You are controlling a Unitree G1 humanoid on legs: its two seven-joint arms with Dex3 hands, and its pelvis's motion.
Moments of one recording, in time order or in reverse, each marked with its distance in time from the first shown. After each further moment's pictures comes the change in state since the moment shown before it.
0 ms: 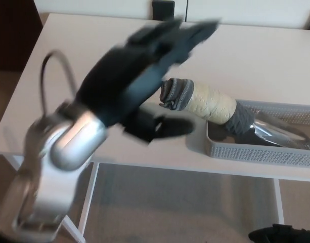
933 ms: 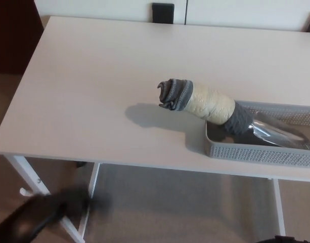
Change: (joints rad) left_arm 0.686 0.144 0.310 0.015 -0.370 0.013 -0.276; right_arm 0.035 0.003 -0.002 0.025 0.002 0.000 0.000
